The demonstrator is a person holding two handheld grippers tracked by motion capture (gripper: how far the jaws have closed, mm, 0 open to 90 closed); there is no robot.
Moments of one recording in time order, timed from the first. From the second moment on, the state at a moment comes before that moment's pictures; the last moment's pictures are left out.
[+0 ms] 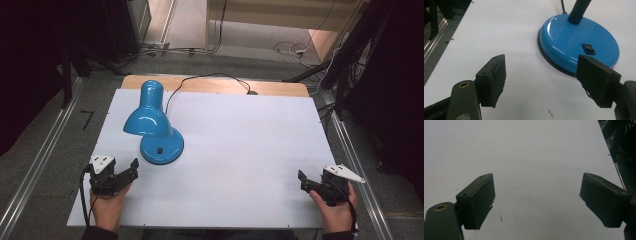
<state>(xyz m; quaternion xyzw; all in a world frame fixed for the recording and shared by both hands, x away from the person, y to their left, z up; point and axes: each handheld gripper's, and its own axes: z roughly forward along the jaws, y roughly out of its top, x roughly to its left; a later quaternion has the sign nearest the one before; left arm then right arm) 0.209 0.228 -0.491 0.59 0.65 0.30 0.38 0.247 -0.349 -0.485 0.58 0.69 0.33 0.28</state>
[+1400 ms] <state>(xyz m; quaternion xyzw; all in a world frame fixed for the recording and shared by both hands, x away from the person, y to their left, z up) 0.214 0.215 -0.490 0.60 0.63 0.29 0.39 0.255 -0.358 -0.490 0.59 0.69 0.32 0.27</state>
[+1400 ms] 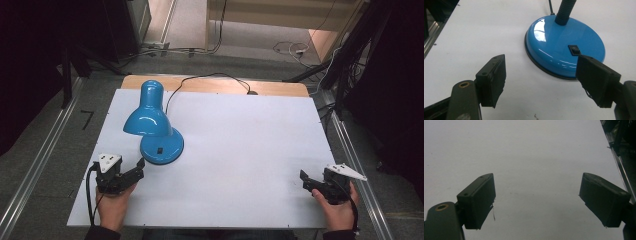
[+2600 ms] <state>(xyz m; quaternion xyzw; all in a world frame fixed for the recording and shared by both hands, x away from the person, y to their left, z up) 0.218 0.205 -0.488 0.61 0.62 0.29 0.39 0.255 -0.355 -0.491 0.59 0.69 0.32 0.26</state>
